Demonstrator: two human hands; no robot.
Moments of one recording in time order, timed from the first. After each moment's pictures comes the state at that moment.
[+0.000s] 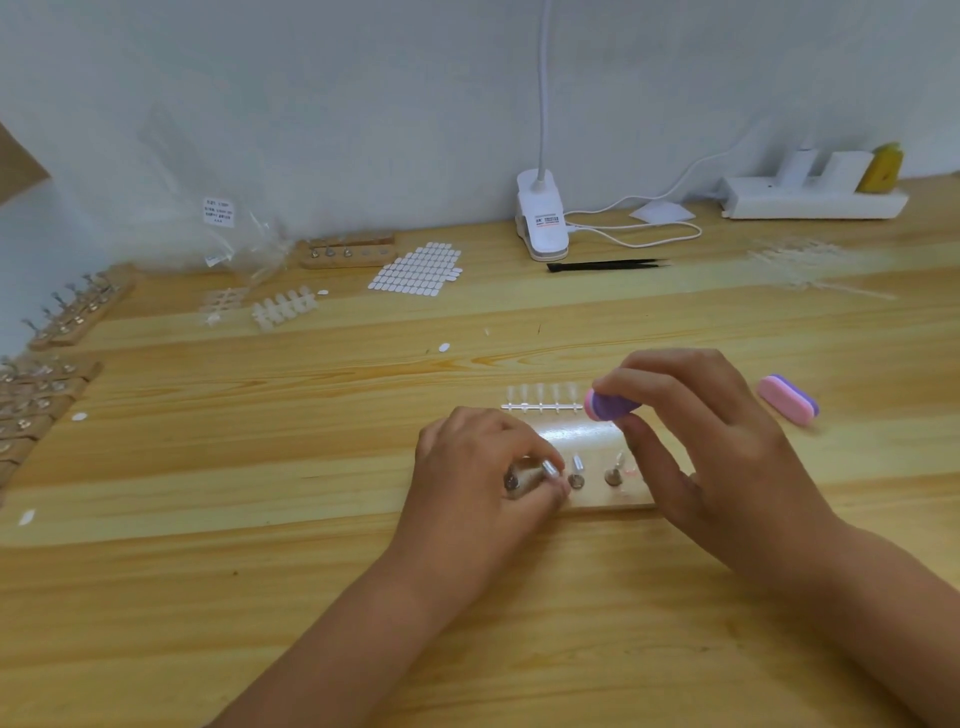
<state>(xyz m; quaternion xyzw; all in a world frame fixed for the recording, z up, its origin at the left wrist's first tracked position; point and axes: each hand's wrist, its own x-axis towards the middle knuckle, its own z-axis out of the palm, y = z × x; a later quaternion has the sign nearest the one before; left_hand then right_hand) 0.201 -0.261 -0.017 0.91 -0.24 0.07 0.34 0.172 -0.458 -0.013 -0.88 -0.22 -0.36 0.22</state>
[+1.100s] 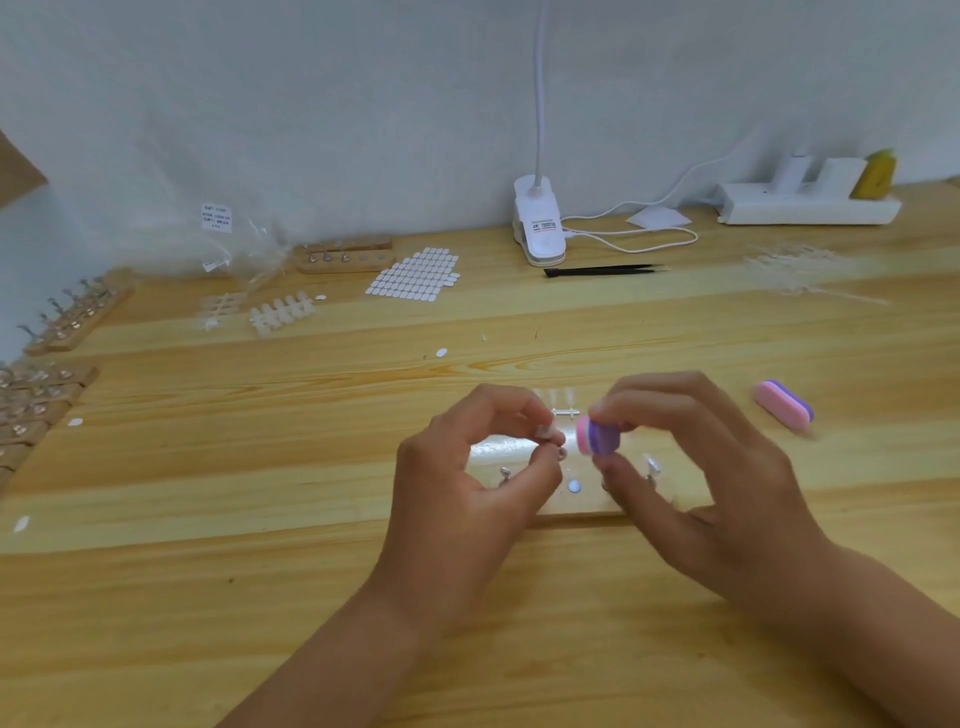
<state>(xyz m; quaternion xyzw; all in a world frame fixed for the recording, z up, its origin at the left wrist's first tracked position) 0.186 -0.267 0.004 0.79 -0.19 0.13 0.57 0.166 -0.453 -0.015 -0.82 -0.28 -0.36 0.34</state>
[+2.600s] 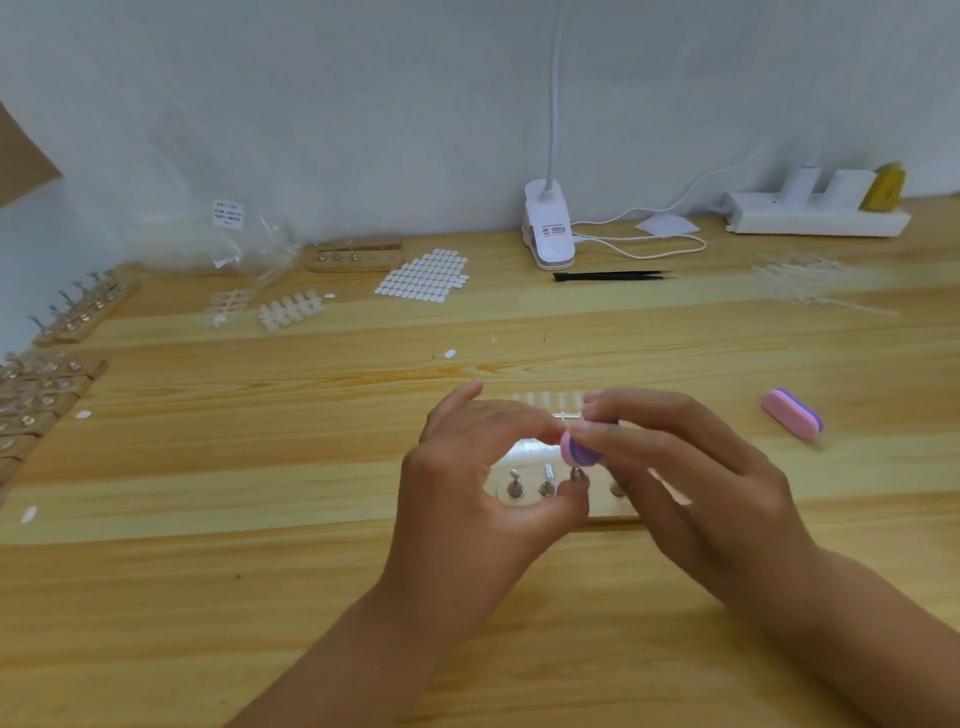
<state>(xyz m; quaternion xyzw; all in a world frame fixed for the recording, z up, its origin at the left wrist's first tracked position) 0.183 -0.264 0.003 0.81 -0.25 0.23 0.48 0.170 -0.448 -0.021 -0.82 -0.32 -0.36 0.31</state>
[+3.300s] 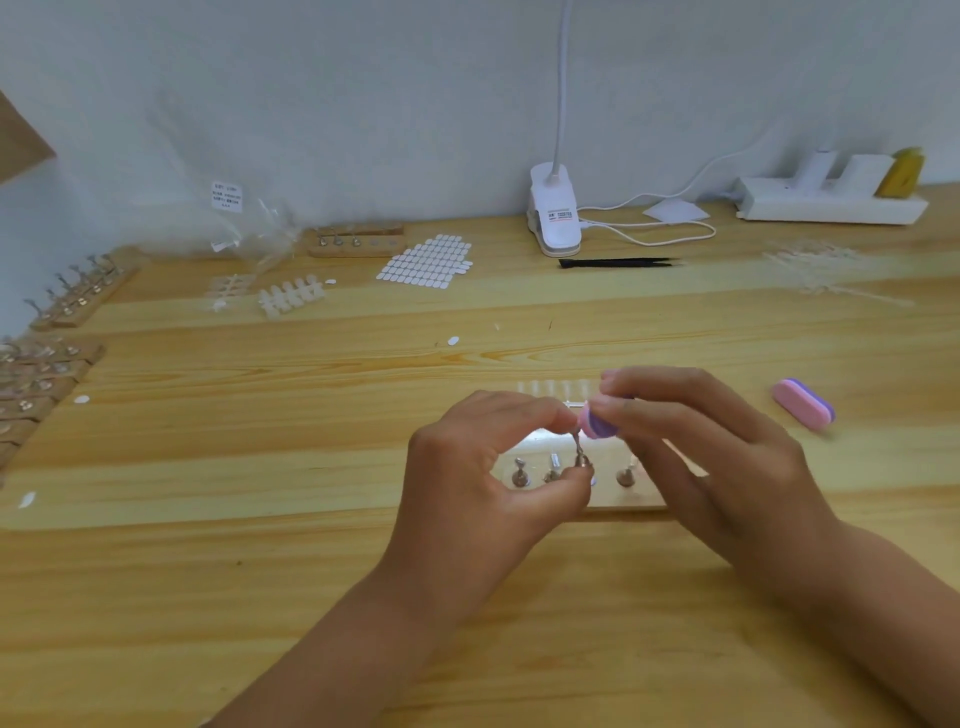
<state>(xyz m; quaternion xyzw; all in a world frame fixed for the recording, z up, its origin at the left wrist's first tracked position) 0.184 -0.262 0.009 0.82 -0.24 0.15 0.50 0.176 -0.459 -0.020 -0.83 -0.32 -0.34 0.30</state>
